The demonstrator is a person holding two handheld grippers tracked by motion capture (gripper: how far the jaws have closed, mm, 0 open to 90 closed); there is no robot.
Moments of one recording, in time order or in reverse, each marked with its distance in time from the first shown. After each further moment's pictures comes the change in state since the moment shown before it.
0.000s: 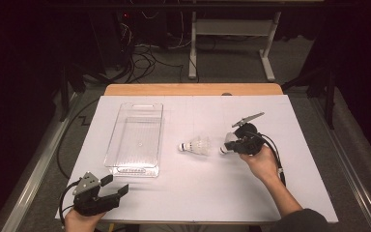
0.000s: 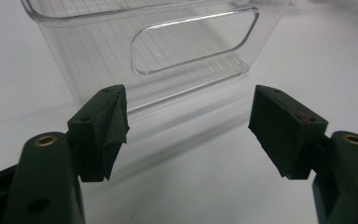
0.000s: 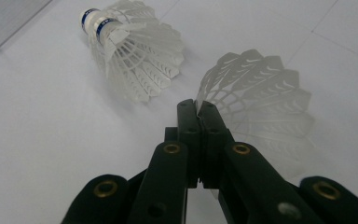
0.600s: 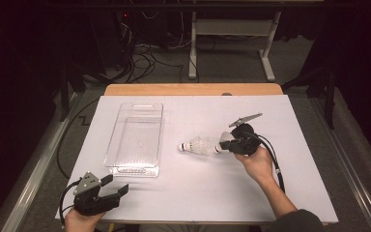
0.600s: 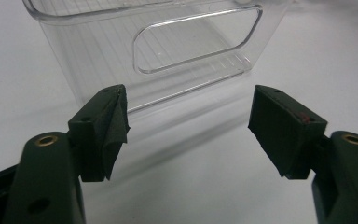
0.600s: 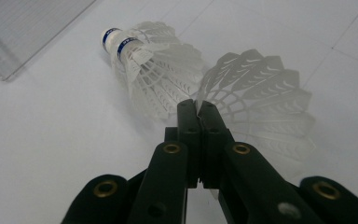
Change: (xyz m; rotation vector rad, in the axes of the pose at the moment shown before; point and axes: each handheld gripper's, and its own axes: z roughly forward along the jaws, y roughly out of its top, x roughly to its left) left arm 0.000 0.000 0.001 0.004 0.009 0.004; right arm 0.009 0.003 0.004 -0.055 0.039 0.010
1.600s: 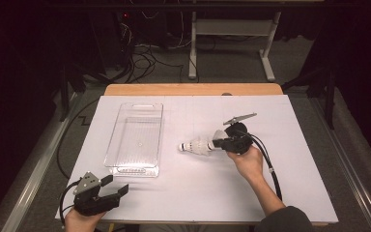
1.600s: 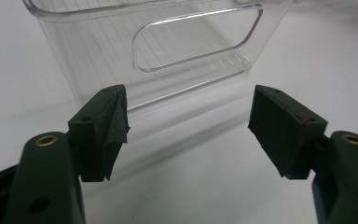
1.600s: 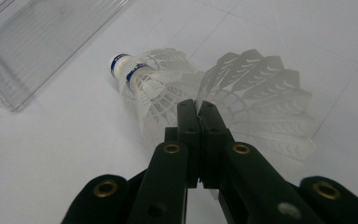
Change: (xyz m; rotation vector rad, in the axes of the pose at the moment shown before) left arm 0.000 0.000 0.000 0.005 -0.005 -0.005; right arm 0.004 0.007 0.018 -0.051 0.031 0.052
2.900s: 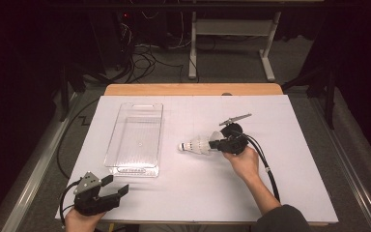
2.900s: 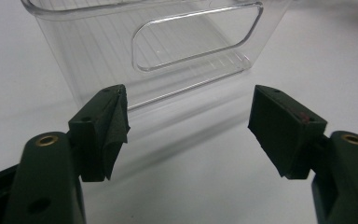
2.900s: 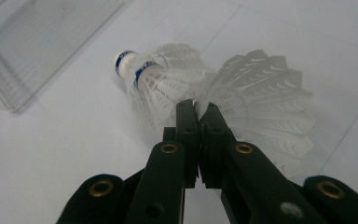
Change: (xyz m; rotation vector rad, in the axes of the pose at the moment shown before) left arm 0.000 0.000 0.000 0.004 0.000 -0.001; right arm 0.002 0.001 0.014 0.030 0.021 0.010
